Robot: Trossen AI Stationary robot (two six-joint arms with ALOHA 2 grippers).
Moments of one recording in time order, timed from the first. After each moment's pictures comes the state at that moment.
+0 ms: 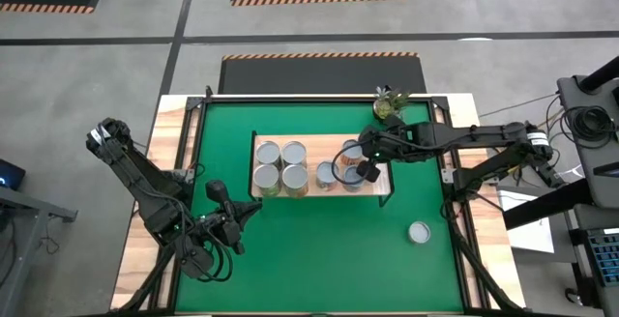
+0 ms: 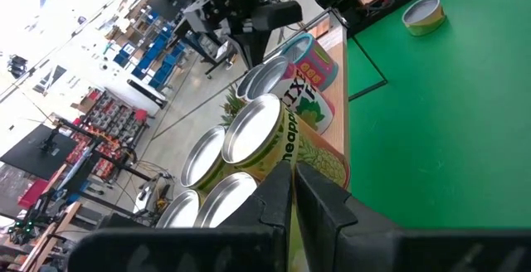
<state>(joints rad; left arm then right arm) -0.83 1.30 1.07 -0.61 -1.22 -0.07 -0.04 1.36 1.24 -0.94 0.41 0.34</state>
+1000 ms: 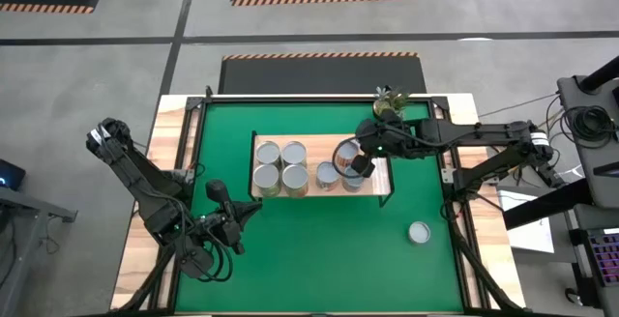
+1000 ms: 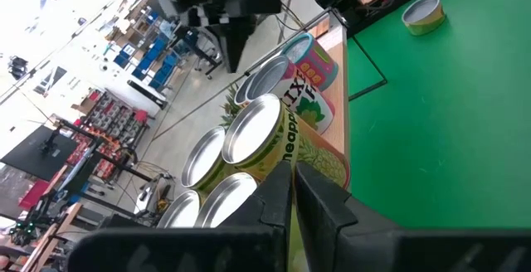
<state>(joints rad) -0.83 1.30 1.07 -0.61 -1.22 -0.07 -0.04 1.36 1.30 -0.85 0.42 0.30</state>
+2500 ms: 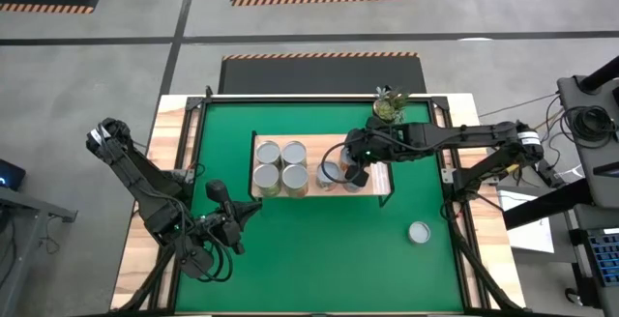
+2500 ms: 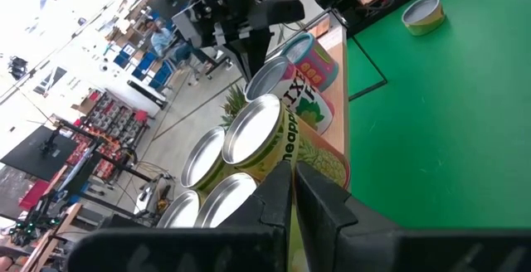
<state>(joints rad) -0.83 1.30 1.07 -0.60 -1.22 -0.07 -0.02 1.44 1.30 -0.81 0.29 0.24</state>
